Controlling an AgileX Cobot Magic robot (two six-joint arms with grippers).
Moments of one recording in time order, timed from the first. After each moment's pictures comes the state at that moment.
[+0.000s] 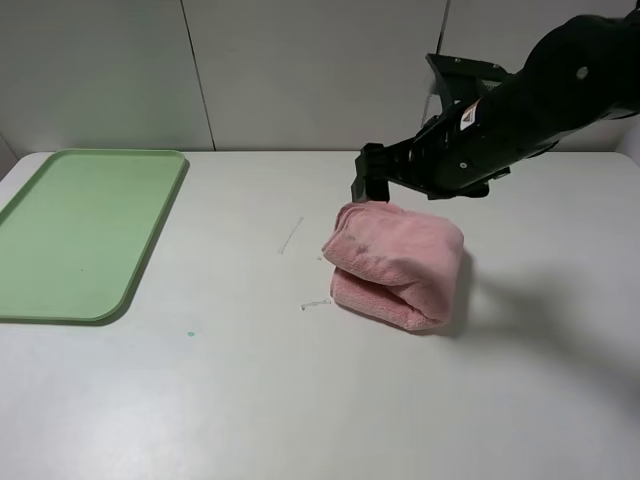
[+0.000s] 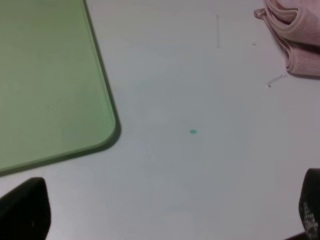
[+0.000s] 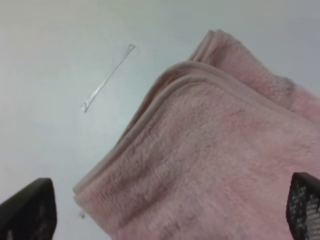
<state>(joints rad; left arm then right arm) -0.09 -0.01 -0.49 -0.17 1.07 0.17 0.53 1.57 -0.94 0.10 0.40 0.17</state>
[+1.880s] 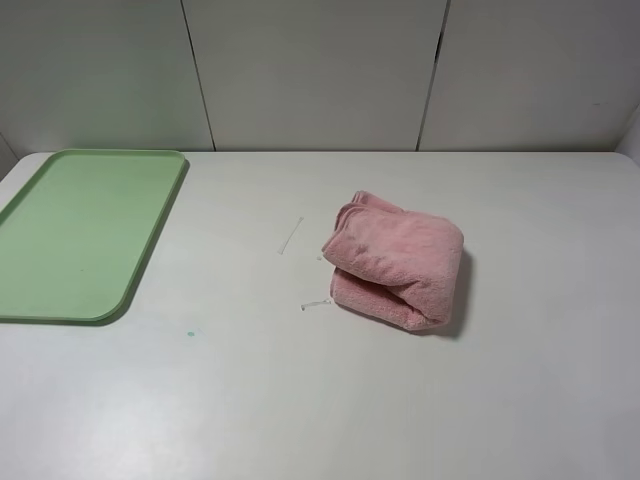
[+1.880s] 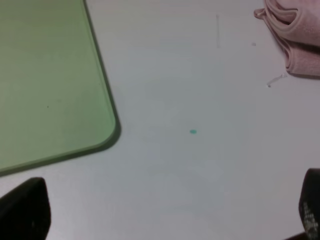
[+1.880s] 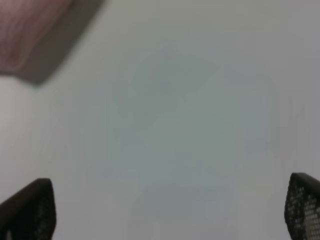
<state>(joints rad) -0.09 -0.01 -0.49 -0.17 1.07 0.17 0.15 0.54 -0.66 -0.13 1.19 -0.06</state>
